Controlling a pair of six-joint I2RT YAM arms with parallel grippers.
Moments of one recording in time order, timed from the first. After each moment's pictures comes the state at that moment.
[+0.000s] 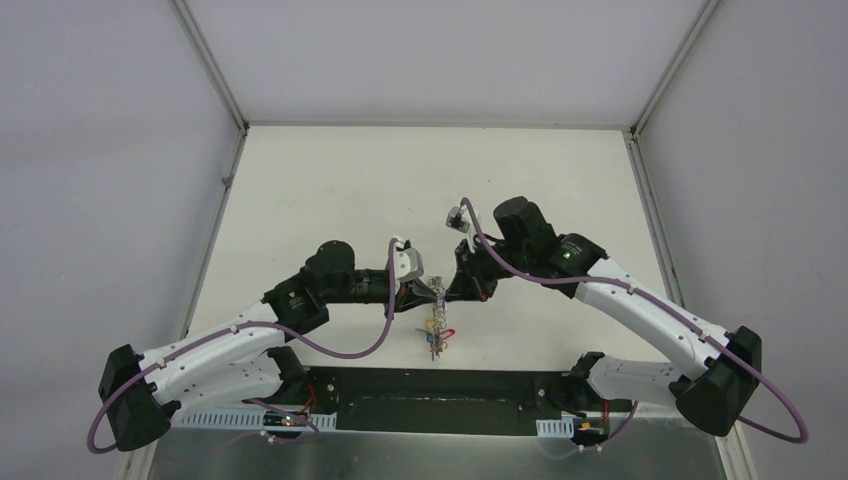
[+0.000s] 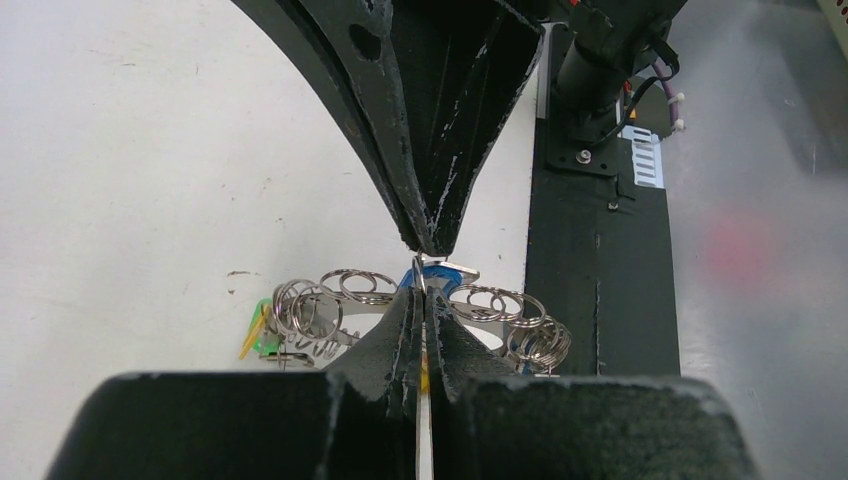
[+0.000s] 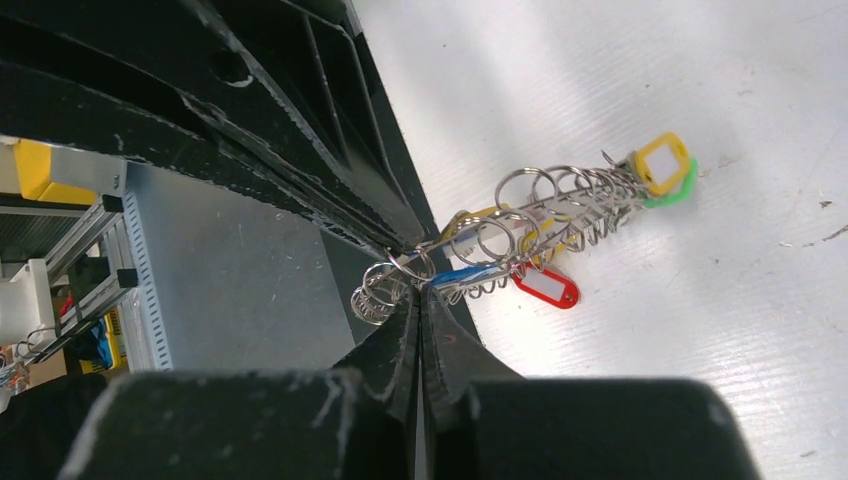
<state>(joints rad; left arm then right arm) -0.92 0.87 0.61 0.11 0.51 0.00 0.81 1.16 1.03 -0.60 -0.63 0.16</state>
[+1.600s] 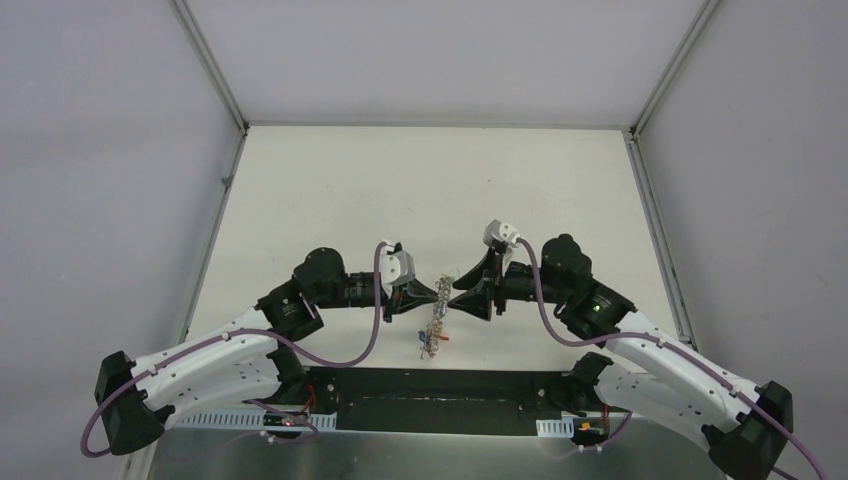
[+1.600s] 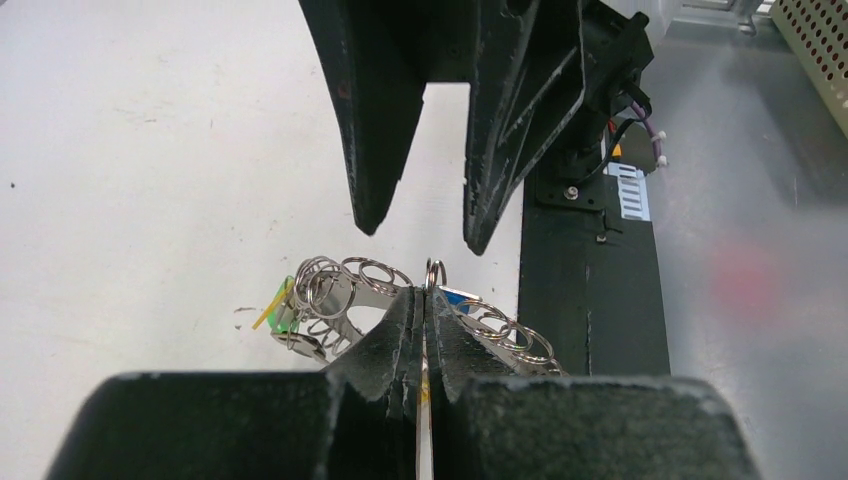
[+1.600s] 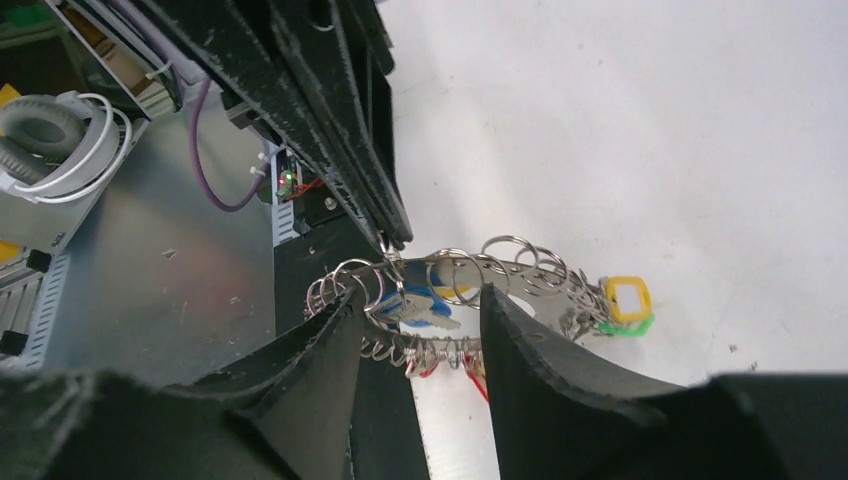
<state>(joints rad) -0.94 0.80 0.58 0.17 0.48 -0.02 0.81 0.81 0.65 -0.10 -0.59 0.19</state>
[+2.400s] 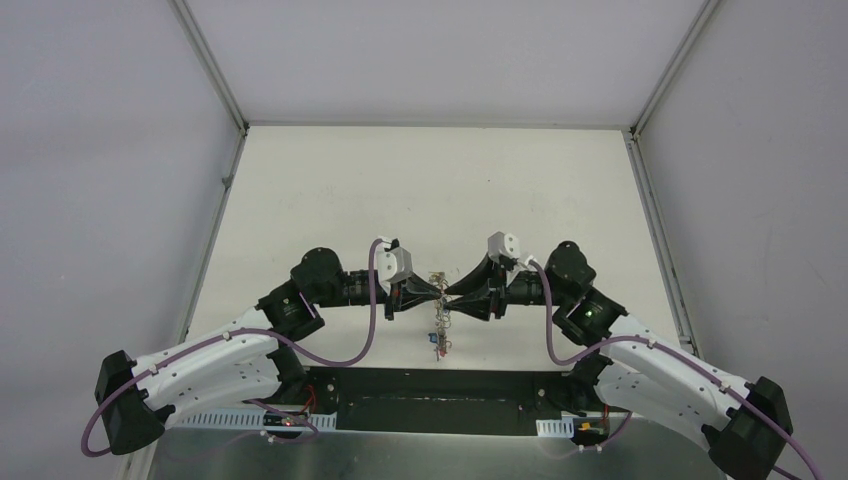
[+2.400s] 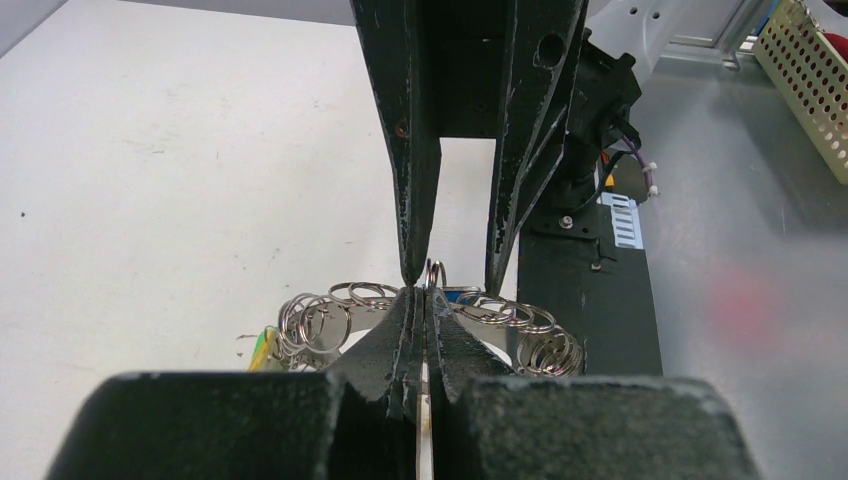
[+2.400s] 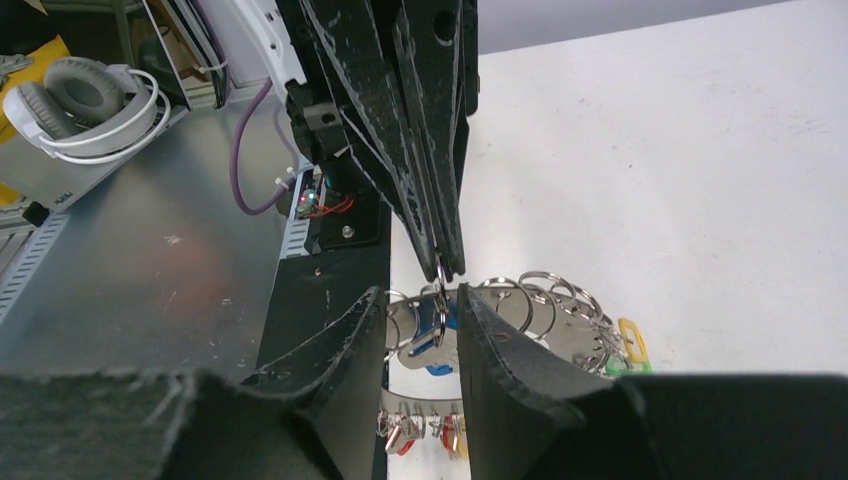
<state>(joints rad) -0.94 0.80 0.58 0.25 0.49 -0.06 0.81 0.80 0.52 0.26 -0.75 0.13</state>
